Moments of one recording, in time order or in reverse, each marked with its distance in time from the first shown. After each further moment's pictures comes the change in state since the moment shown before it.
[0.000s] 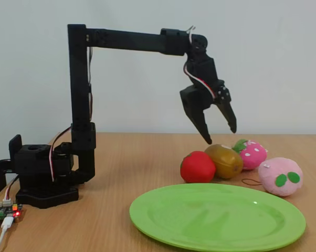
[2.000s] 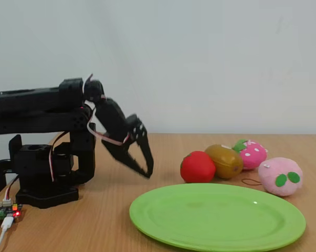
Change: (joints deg) arm 4.1 88.6 81.9 -8.0 8.6
